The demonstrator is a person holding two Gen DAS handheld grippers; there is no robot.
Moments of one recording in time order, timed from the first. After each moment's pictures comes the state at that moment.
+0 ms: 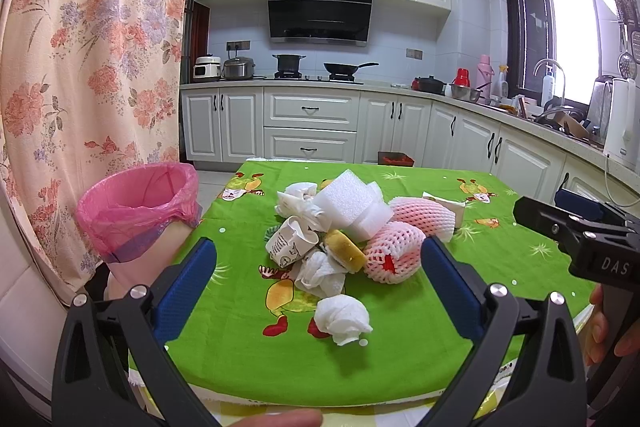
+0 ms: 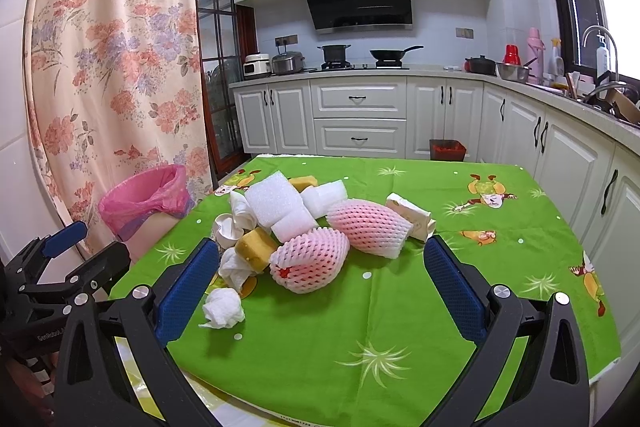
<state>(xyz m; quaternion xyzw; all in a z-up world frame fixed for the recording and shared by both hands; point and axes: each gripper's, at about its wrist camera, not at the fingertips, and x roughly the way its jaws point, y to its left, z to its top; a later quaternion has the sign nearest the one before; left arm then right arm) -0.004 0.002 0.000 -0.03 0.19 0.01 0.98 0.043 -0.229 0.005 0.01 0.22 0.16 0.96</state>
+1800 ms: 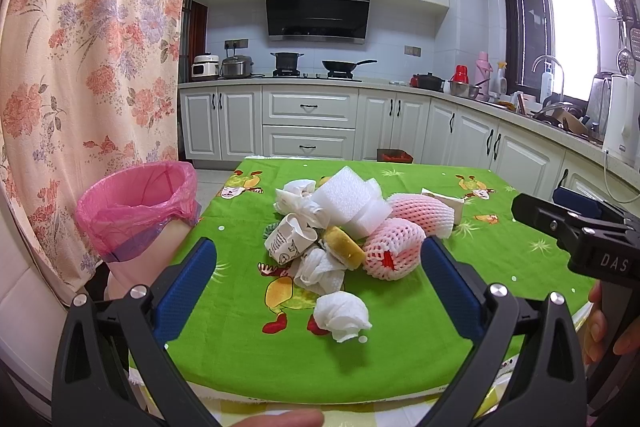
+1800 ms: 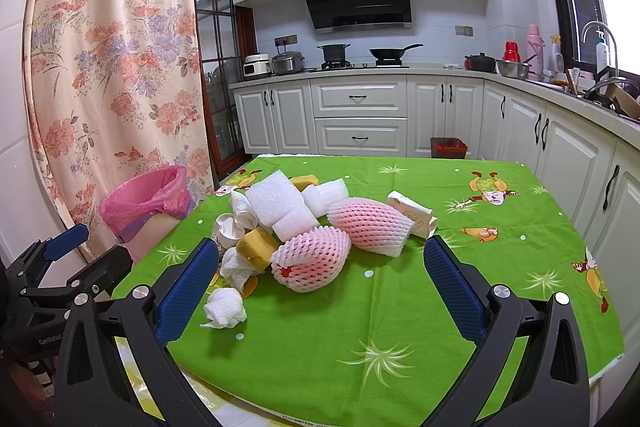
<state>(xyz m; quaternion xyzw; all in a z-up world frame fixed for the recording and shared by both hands) -0.003 -0.001 -0.002 -0.02 0.19 0.01 0.98 0.043 -0.230 0.003 0.01 0.22 0.16 0.96</state>
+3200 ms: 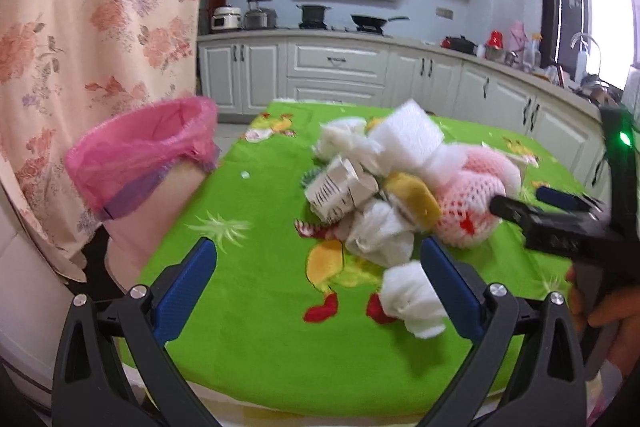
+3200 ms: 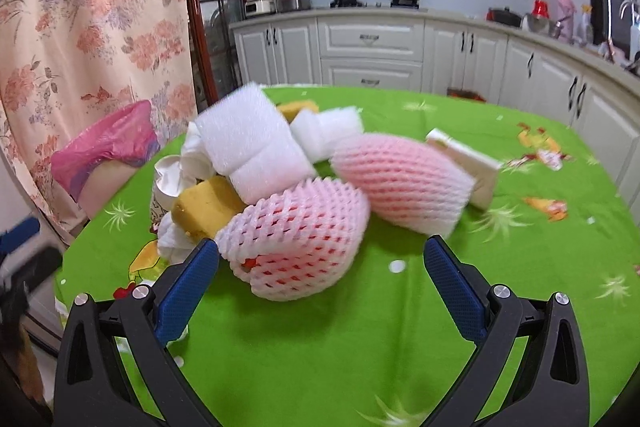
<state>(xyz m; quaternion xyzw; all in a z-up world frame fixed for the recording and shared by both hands) 0.061 0.045 -0.077 -0.03 0.28 0.04 0.96 0.171 -0.186 -0.094 -0.01 0.33 0.18 0.93</state>
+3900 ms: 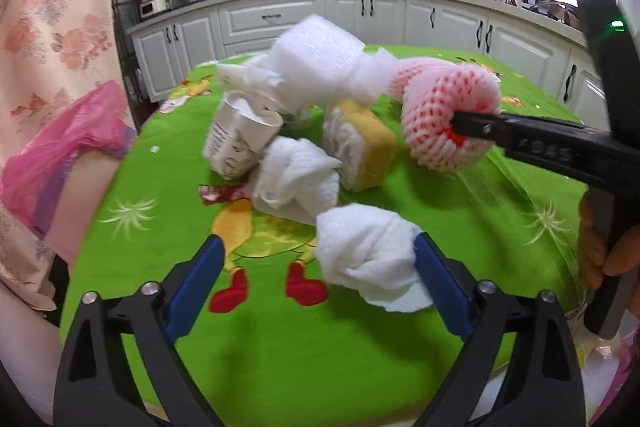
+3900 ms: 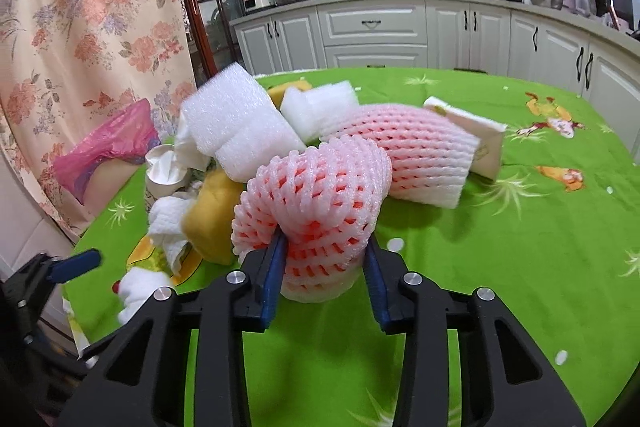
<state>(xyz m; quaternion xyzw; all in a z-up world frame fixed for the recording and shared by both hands) 0.105 -0.012 -0.126 0.04 0.36 -0.05 0.93 0.168 -0.209 -0.112 0.02 0.34 0.19 0.92</state>
